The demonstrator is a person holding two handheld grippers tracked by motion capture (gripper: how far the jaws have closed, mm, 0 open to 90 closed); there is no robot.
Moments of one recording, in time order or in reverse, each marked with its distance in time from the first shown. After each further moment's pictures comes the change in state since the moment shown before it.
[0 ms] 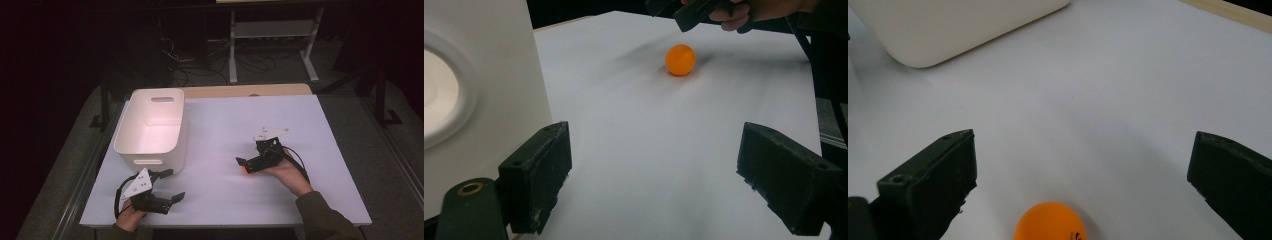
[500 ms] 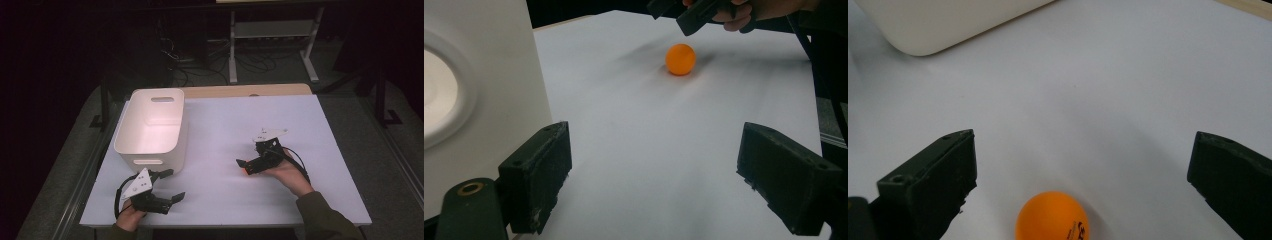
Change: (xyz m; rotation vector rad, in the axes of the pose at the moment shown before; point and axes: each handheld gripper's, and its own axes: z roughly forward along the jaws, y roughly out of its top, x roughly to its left) left arm 0.000 0.000 0.000 0.003 0.001 0.001; right arm 0.001 -0.002 0.001 0.032 0.005 -0.009
